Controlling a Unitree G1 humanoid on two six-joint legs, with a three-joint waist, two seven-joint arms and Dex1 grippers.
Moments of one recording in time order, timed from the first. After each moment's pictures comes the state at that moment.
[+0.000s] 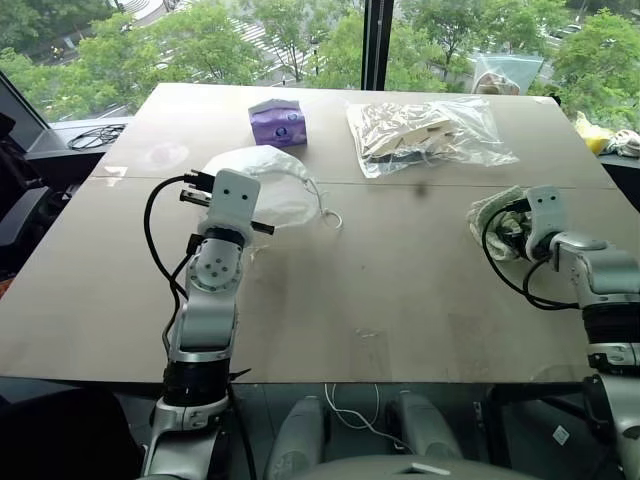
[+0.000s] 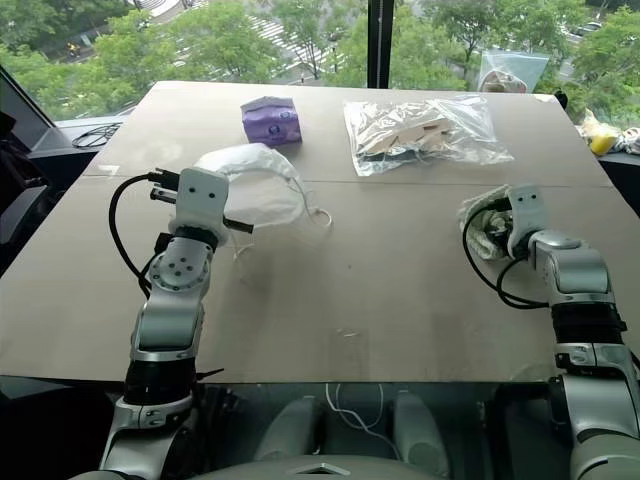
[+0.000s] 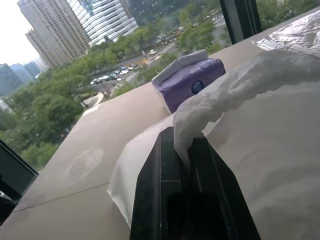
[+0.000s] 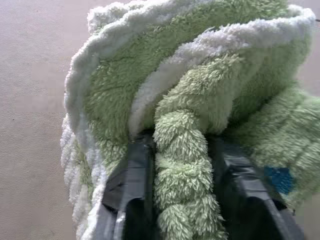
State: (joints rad) left arm -0.34 0.30 0.08 -0.22 0.24 0.39 -0.09; right arm -0.53 -0.58 -0.08 0.29 0.18 0.81 0.36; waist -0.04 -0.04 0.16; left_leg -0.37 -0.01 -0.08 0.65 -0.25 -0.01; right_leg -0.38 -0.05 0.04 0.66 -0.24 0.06
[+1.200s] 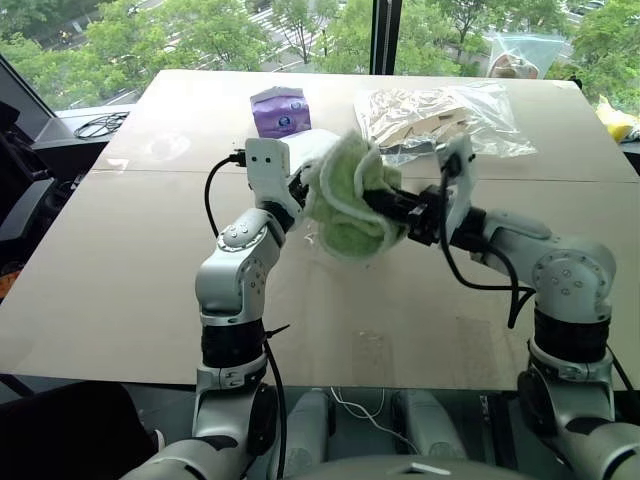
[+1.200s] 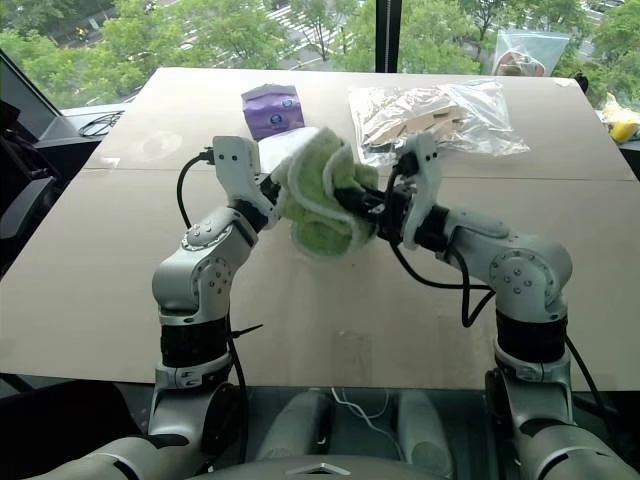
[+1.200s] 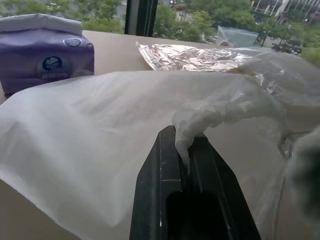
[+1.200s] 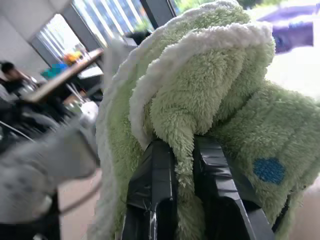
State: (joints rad) left arm -0.57 0.10 0.17 -0.24 -0.28 0.77 -0.23; right arm -0.57 -0.32 -0.01 -0.37 0.85 1.10 0.30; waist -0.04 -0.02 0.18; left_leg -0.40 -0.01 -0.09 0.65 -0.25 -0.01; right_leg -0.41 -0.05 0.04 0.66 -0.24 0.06
